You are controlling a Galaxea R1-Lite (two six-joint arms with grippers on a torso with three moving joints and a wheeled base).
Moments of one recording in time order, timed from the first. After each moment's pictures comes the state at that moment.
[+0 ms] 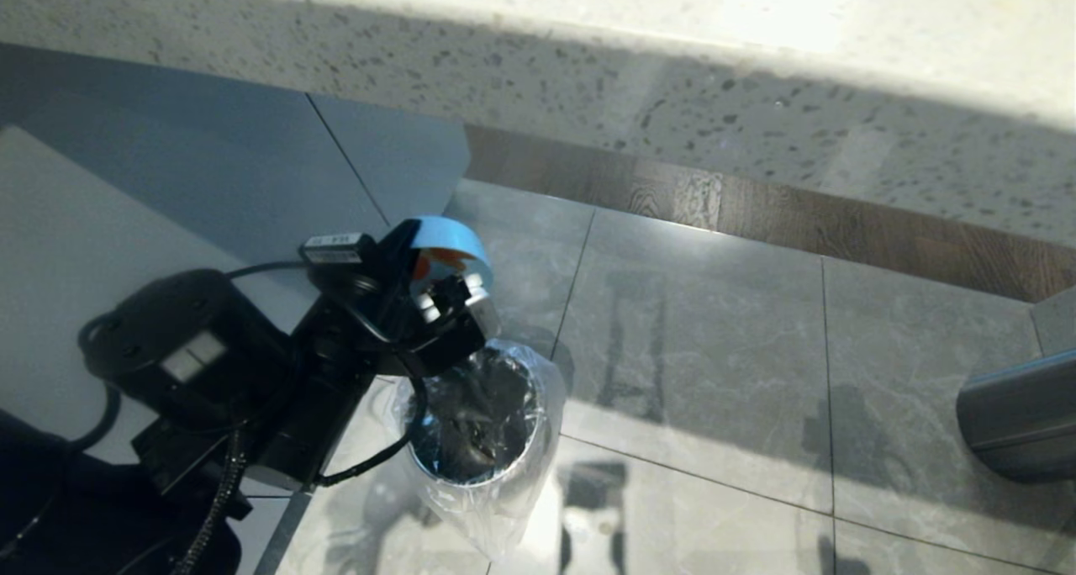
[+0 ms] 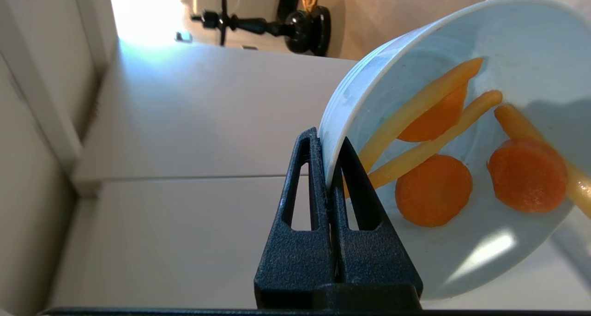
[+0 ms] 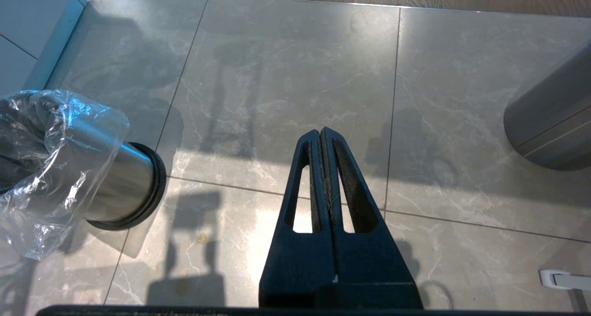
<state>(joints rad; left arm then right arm) -0.65 1.73 -0.49 -1.52 0.43 1.51 0.00 0.00 0.00 -0.01 -0.07 0.11</state>
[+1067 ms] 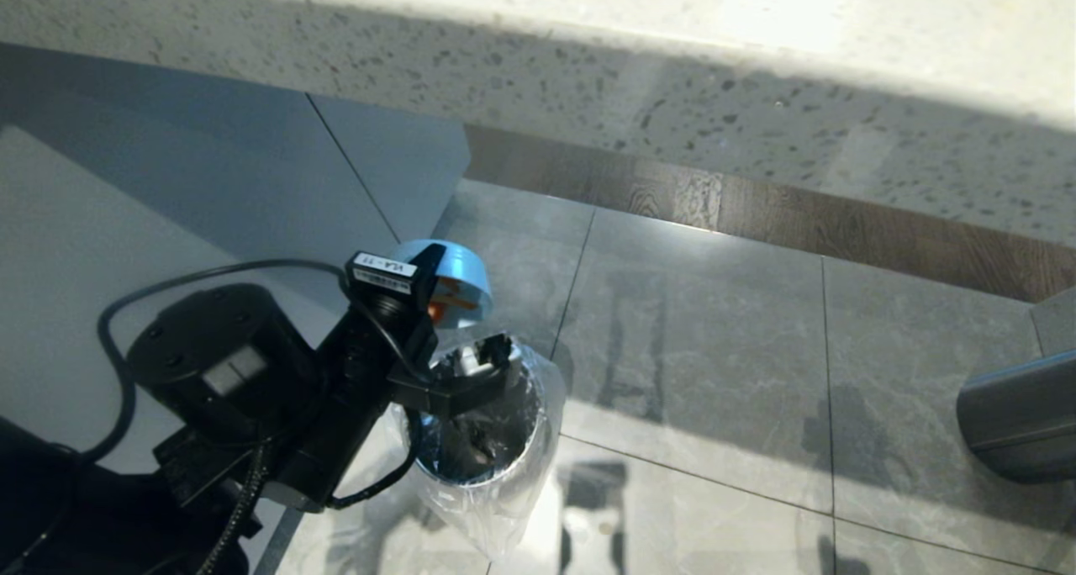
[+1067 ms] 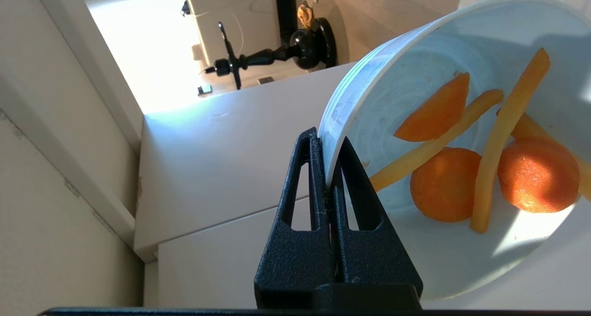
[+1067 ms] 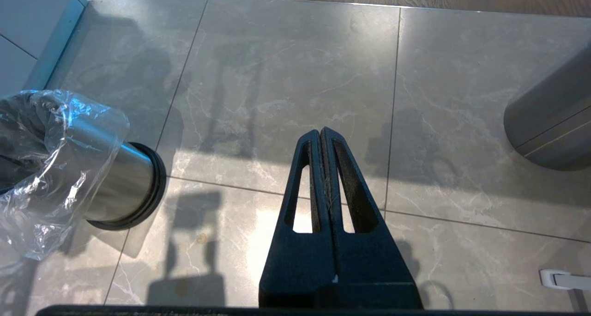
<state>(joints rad) -0.70 1.74 -0.48 -1.45 0.43 1.81 0.00 0.00 0.00 -0.01 -0.07 0.11</state>
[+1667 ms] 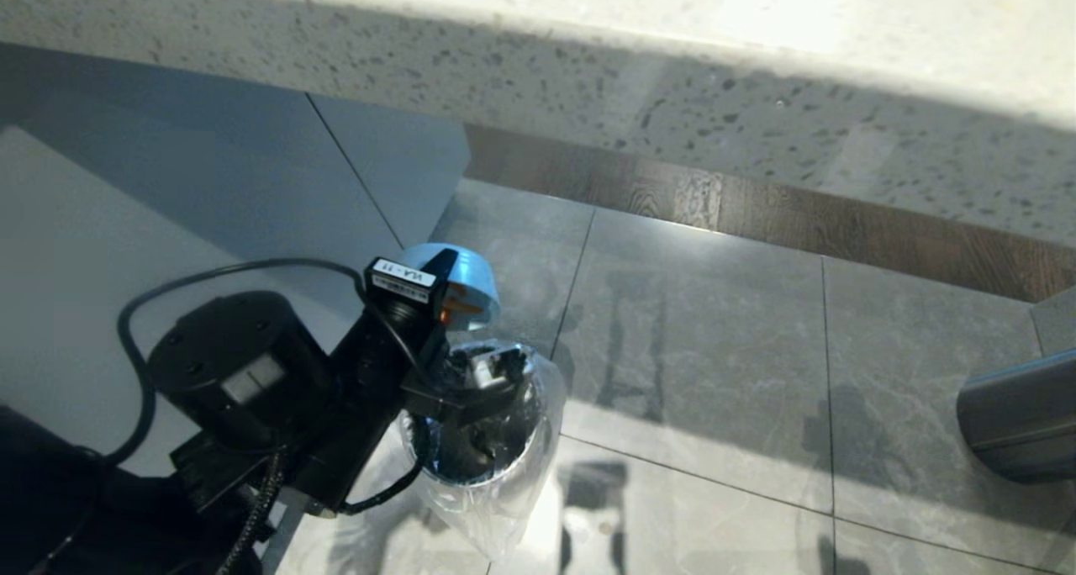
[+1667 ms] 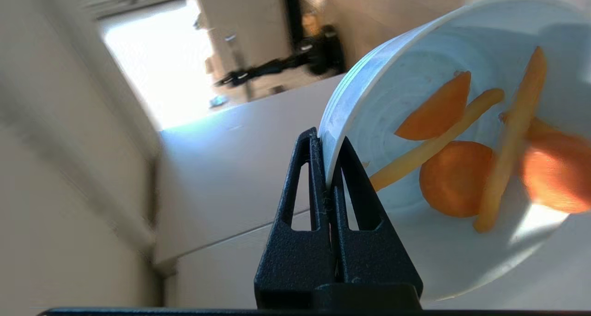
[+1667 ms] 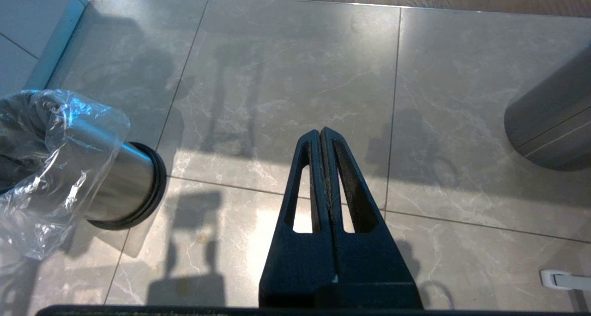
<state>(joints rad) -0.72 1.77 -0.49 -1.48 0.43 1.88 0.00 0.00 0.00 -0.01 -0.07 0.11</state>
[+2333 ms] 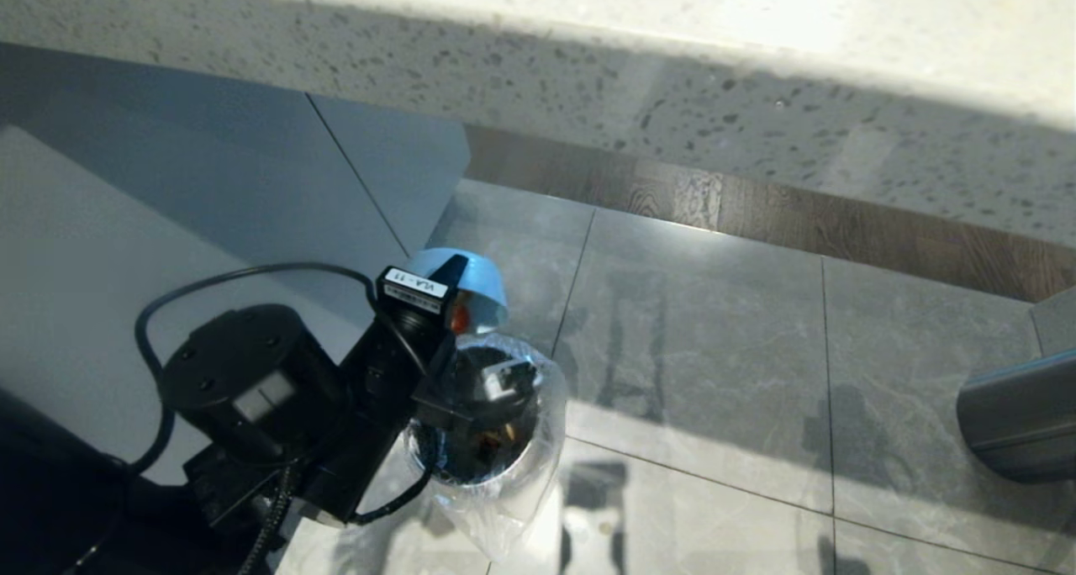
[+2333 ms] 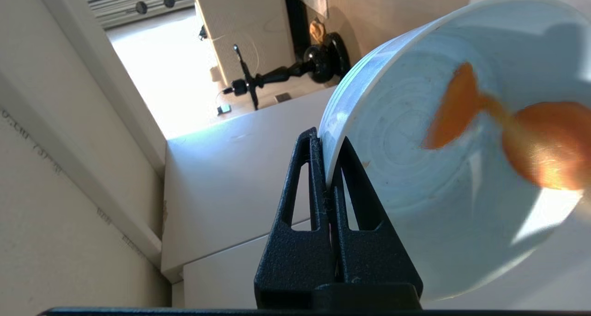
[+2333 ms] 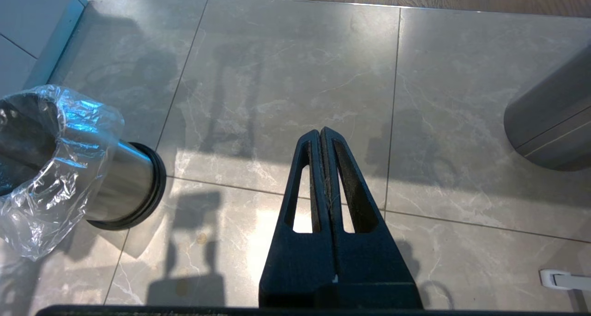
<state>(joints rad) -0.74 1.79 -0.47 -1.52 0.43 1.90 0.00 0.00 0.00 -0.01 -0.07 0.11</state>
